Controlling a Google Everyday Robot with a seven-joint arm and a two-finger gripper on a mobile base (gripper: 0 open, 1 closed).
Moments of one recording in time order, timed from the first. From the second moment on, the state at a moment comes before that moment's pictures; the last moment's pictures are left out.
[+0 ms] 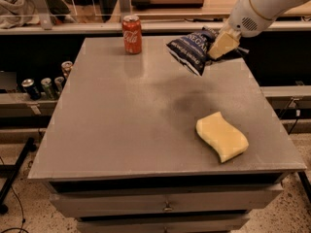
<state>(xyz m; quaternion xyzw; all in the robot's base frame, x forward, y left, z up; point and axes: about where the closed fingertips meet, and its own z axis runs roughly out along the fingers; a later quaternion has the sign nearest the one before) 0.646 -0.191 0.953 -0.51 0.80 0.01 0.31</state>
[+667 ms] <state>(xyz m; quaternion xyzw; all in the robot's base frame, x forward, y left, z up) 0.587 -0.201 0.936 -0.50 0.83 0.04 0.24</state>
